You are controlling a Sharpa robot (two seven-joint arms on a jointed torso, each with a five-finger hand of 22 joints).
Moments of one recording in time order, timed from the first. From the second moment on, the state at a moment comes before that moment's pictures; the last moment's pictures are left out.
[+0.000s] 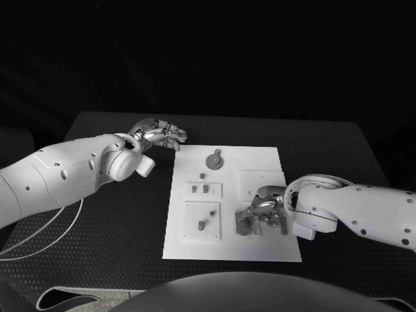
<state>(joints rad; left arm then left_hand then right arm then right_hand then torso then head) 1.18 -0.65 -0.13 1.11 -0.31 -0.12 0.18 1.07 -0.09 0.52 -0.26 0.07 0.83 0.19 0.34 0.45 1.14 0.13 0.07 0.35 1.00 0.04 0.68 0.56 0.01 1.03 -0.06 0.07 1.09 1.08 -0.83 -0.20 1.61 -0.95 0.00 -0.50 0.68 -0.08 0.63 -0.17 0.05 1.01 0.10 0.28 0.64 1.13 -0.01 1.10 1.15 1.25 -0.11 1.44 1.10 0.26 1.09 0.00 0.89 1.31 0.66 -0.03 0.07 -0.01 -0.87</state>
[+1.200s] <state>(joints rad) 1.18 -0.66 -0.13 1.11 -0.31 -0.12 0.17 1.07 -0.09 0.52 -0.26 0.07 0.83 0.19 0.34 0.45 1.14 0.13 0.07 0.35 1.00 0.04 0.68 0.57 0.01 1.03 -0.06 0.07 1.09 1.08 -0.92 -0.20 1.68 -1.11 0.08 -0.36 0.76 -0.24 0.59 -0.17 0.05 1.03 0.09 0.28 0.67 1.14 -0.02 1.11 1.15 1.24 -0.12 1.46 1.07 0.25 1.09 -0.02 0.89 1.31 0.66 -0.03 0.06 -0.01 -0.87</state>
